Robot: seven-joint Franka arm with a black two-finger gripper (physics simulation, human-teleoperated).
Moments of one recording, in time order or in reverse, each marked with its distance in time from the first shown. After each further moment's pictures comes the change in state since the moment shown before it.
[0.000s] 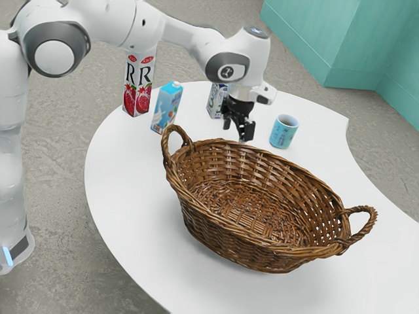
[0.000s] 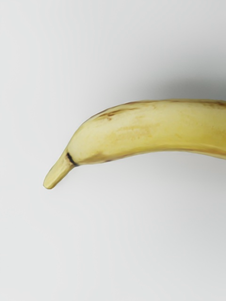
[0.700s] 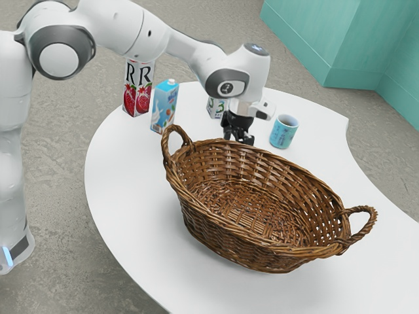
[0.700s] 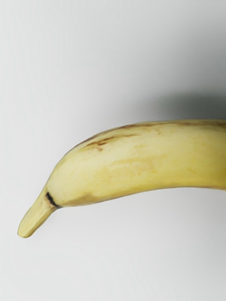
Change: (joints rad) arm -0.003 0.035 -0.023 -0.048 0.001 0.074 0.001
